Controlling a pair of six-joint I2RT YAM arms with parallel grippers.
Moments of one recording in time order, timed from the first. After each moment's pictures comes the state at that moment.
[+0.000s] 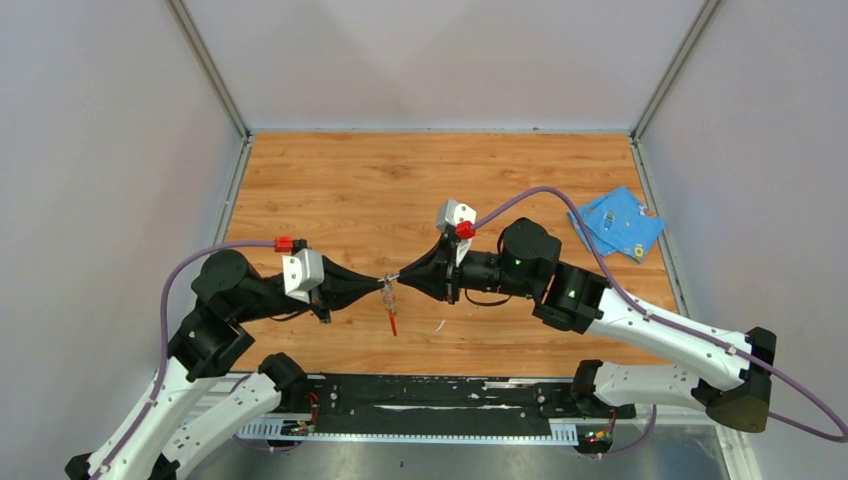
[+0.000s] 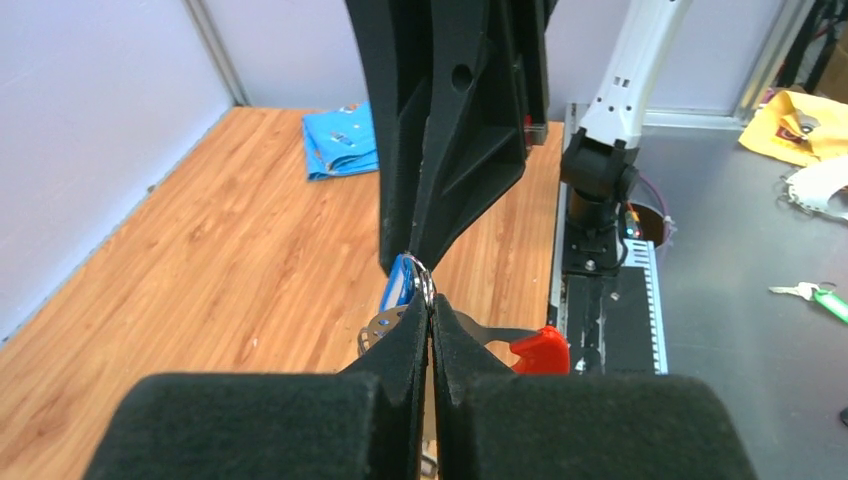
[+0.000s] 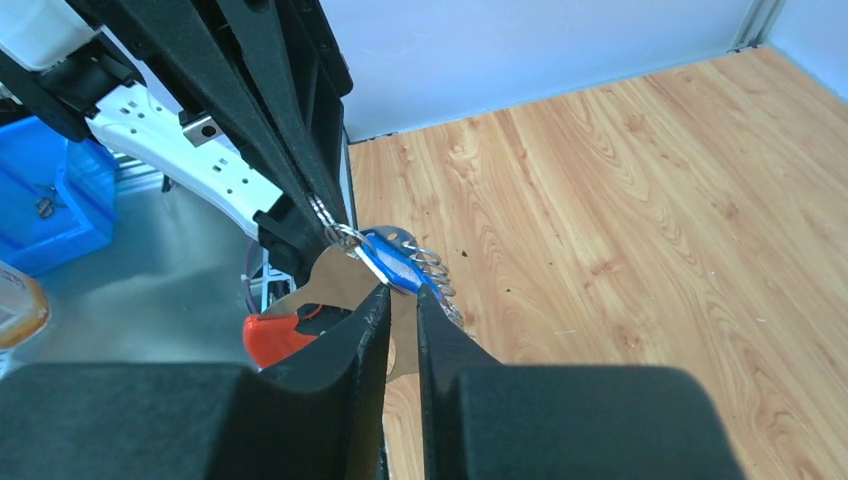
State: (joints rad) left arm -0.66 0.52 0.88 -0.32 0.70 0.08; right arm 1.11 1.05 1.03 -0.01 -0.28 0.11
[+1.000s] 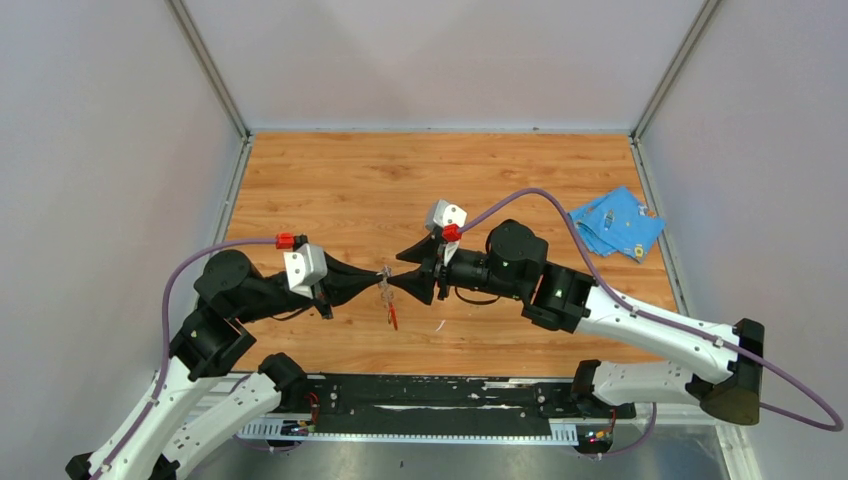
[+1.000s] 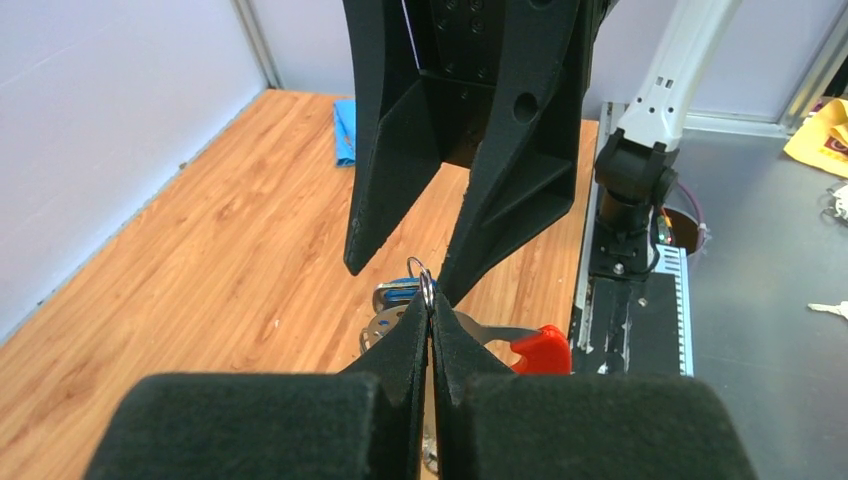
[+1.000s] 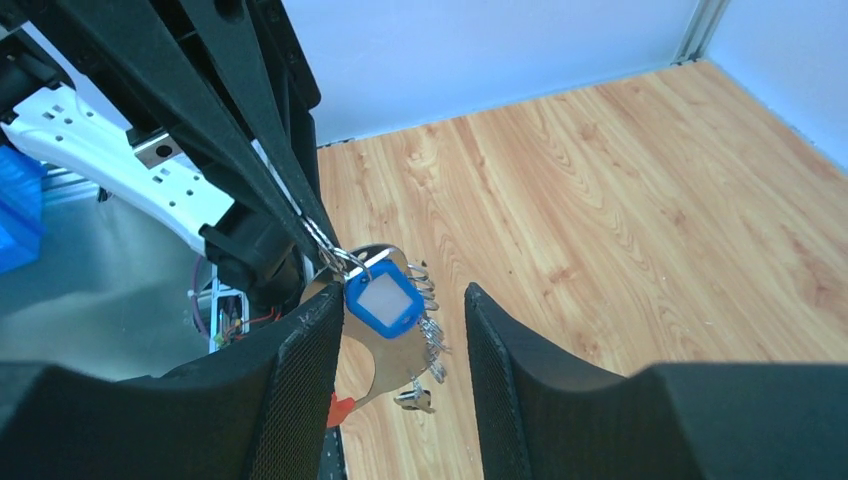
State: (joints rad) left arm -0.66 0.52 0.87 -0.32 0.61 0.08; right arm 1.14 1.10 1.04 0.03 -0.19 0.04
